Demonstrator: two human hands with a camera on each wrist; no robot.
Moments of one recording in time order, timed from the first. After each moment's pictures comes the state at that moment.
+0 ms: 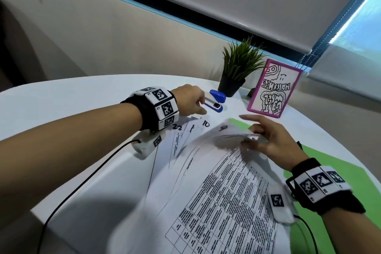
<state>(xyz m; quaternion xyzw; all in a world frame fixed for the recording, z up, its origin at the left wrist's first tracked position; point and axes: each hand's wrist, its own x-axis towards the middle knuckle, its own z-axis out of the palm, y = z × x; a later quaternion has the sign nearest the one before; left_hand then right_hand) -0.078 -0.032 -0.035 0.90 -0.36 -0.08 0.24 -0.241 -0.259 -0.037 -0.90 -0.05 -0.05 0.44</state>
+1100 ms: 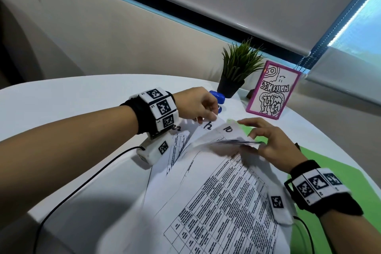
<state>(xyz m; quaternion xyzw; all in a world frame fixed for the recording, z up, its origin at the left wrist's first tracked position) -0.096 -0.034 -0.026 0.79 -0.40 -0.20 0.41 -0.239 -0.264 -0.038 -0.94 -0.06 -0.06 0.32</state>
